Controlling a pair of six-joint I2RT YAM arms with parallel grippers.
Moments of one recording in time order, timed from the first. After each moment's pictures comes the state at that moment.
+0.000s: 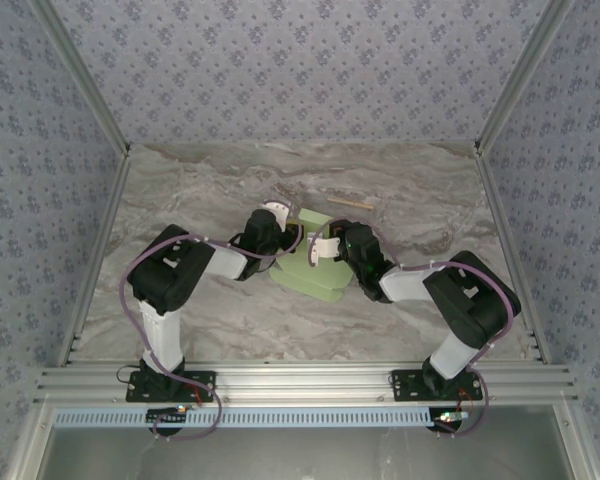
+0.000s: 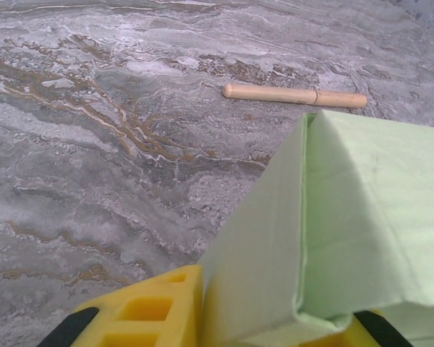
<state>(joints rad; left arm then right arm) -0.61 1.95 0.86 0.65 0.08 -0.36 0.64 1.65 0.60 0.75 0.25 -1.38</state>
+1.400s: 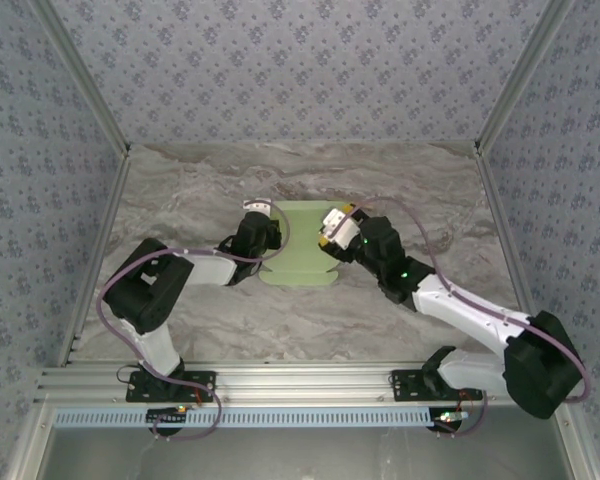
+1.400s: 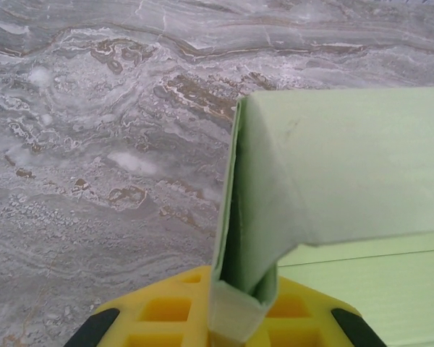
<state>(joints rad) -0.63 1.77 0.78 0.48 -0.29 -0.37 0.66 1.17 0.70 0.14 0.12 -0.45</state>
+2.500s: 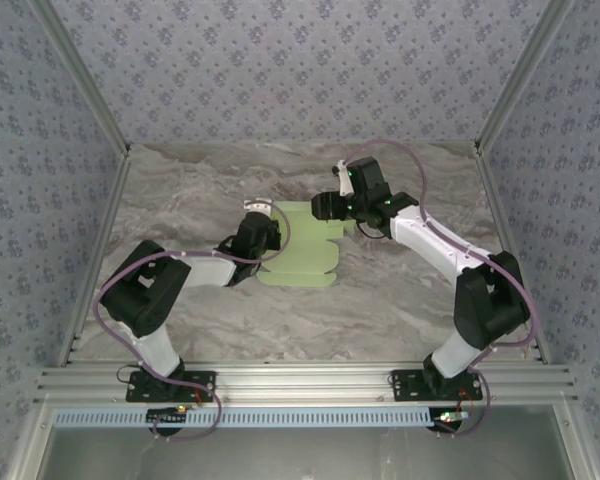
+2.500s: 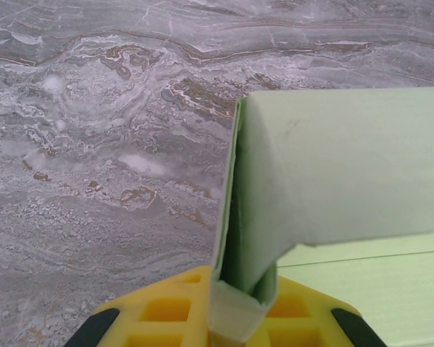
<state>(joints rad) -0.64 1.74 0.78 0.46 -0.32 -0.34 0.49 1.62 1.25 -0.35 -0.17 0.31</state>
